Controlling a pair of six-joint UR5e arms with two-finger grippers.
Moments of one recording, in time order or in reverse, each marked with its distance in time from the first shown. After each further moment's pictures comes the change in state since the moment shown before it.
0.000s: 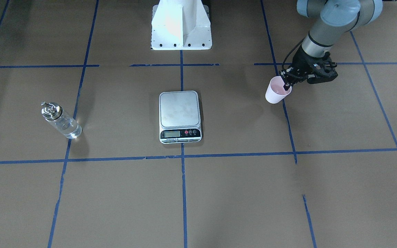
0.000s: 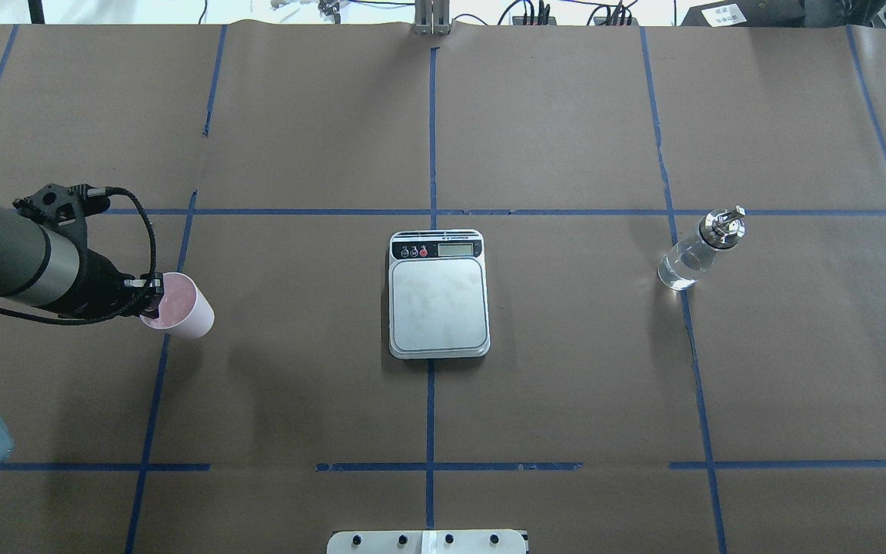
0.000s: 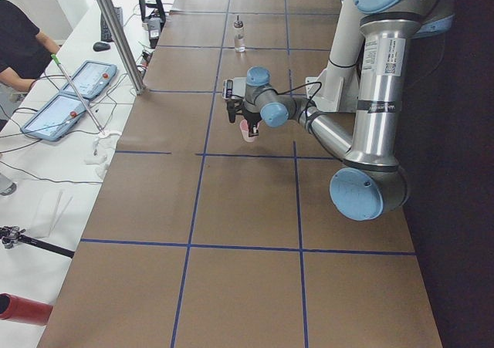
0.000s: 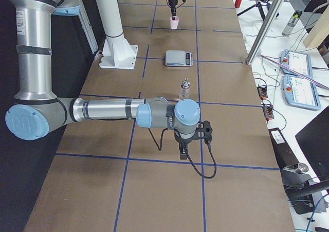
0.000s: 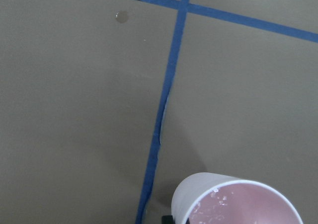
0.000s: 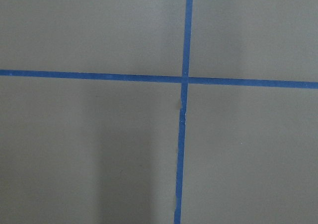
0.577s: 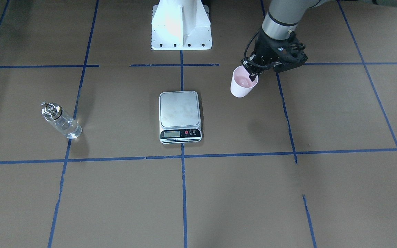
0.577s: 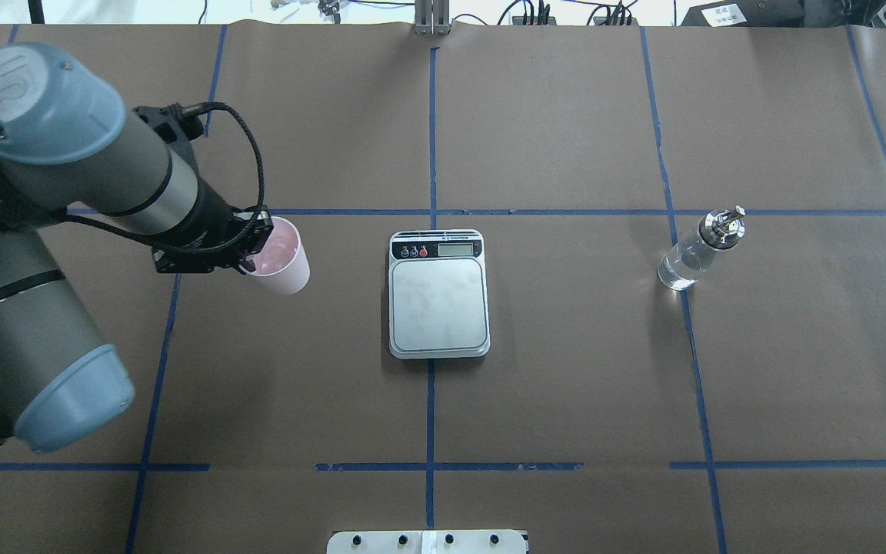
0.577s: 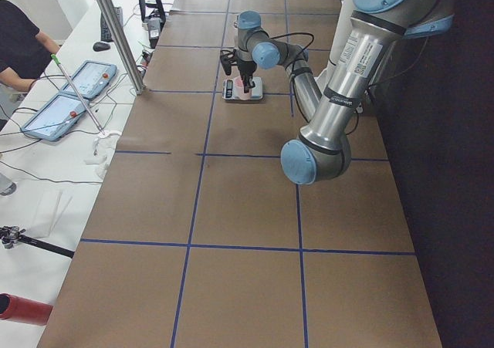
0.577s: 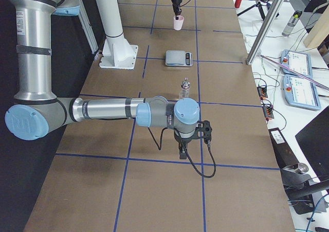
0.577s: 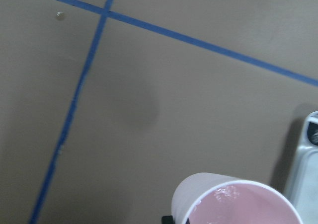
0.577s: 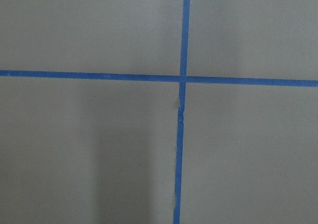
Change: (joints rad) left arm 0.006 -0.447 0.053 0.377 -0.012 -0.217; right arm 0.000 -0.002 0.013 -0.007 -0.010 0.009
